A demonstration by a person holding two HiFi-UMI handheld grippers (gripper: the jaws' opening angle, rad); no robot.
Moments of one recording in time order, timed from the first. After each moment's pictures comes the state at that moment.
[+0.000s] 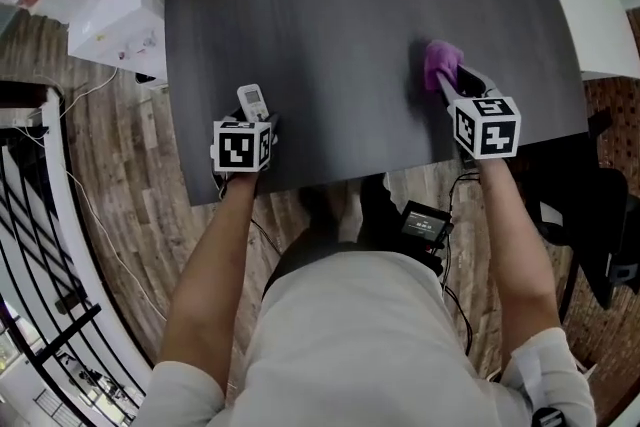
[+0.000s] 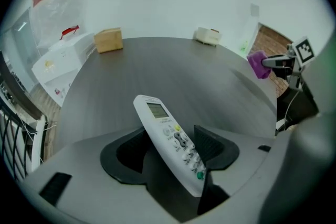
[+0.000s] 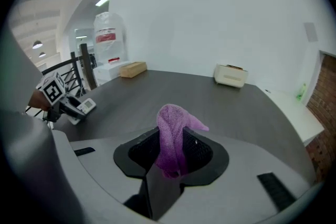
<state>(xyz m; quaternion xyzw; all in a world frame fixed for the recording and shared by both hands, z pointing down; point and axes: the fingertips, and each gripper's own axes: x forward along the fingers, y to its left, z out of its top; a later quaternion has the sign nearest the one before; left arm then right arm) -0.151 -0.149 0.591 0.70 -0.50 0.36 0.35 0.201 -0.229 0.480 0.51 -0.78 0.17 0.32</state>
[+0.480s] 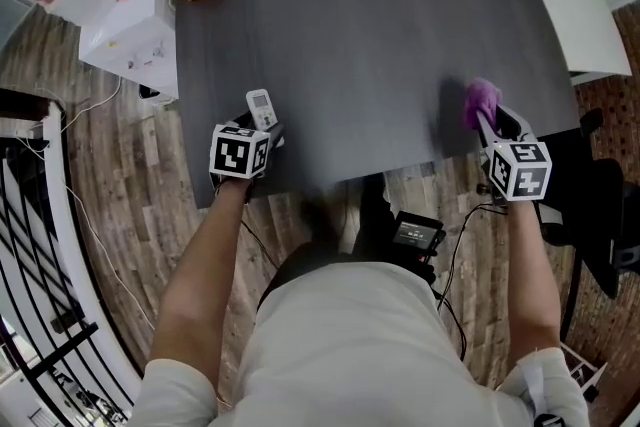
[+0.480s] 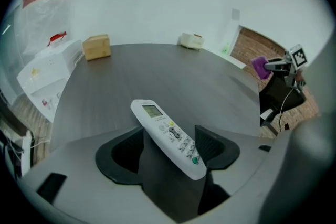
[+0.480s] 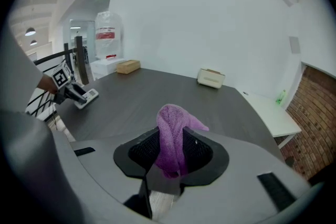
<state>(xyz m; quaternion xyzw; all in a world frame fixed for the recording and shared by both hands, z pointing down) -0.155 -0.140 0.581 0.77 -0.44 0.34 0.32 0.270 -0.149 0.440 0.56 -0.74 0.14 0.34</state>
